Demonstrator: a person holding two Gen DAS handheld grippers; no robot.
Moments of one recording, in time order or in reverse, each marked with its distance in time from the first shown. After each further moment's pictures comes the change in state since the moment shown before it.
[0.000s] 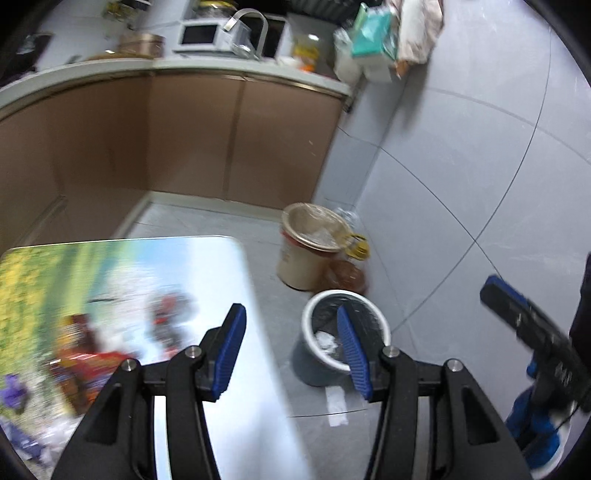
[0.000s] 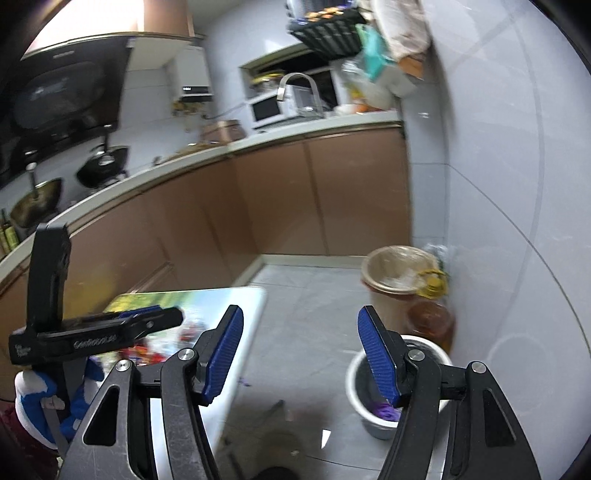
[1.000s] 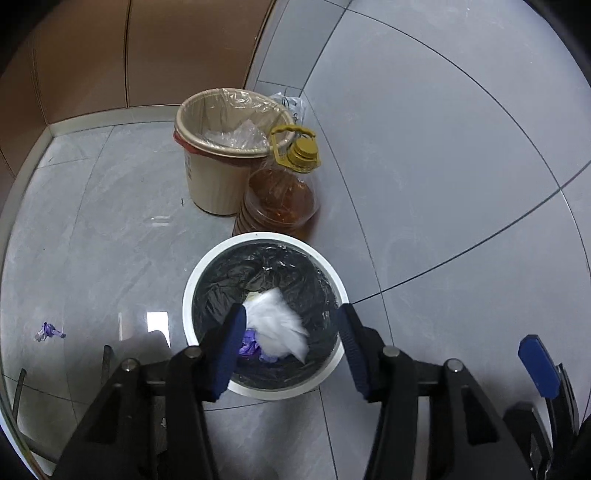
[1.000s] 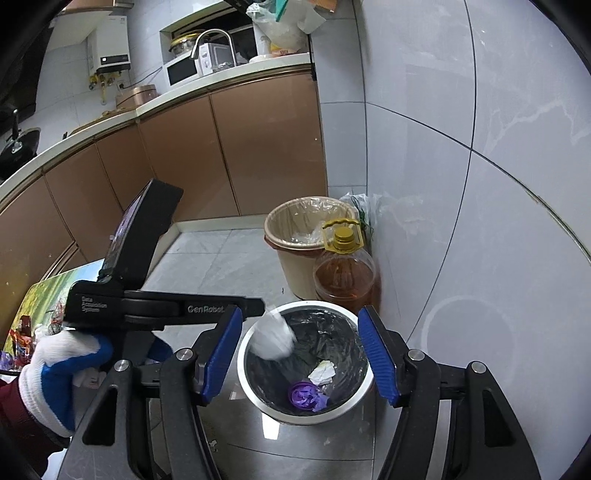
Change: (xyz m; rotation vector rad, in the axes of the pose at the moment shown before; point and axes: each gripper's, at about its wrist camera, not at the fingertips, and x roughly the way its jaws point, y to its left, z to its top) left arm 0.330 -0.145 0.006 0.049 0.455 -0.185; right arm 0.084 -0.167 -0.046 0.104 0.147 -0.311
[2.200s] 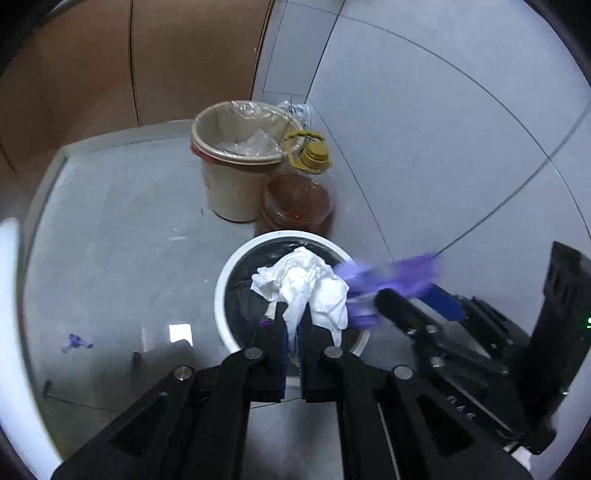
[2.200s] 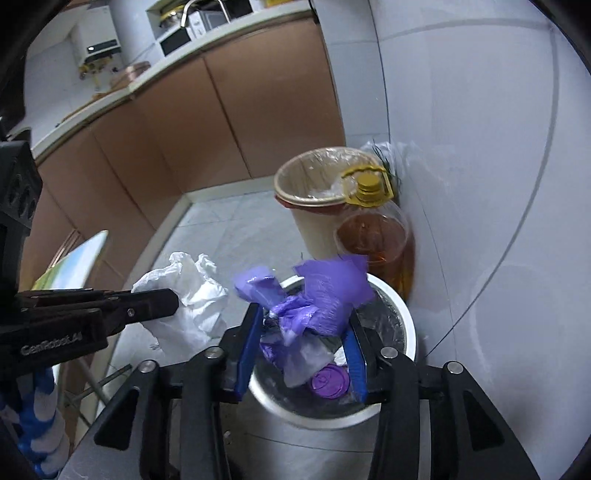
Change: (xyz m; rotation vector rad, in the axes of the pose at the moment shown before) left arm -0.025 0.003 -0.018 0.064 -0.028 0.069; right arm 0.121 -0.011 -0.014 0.056 0.182 0.080
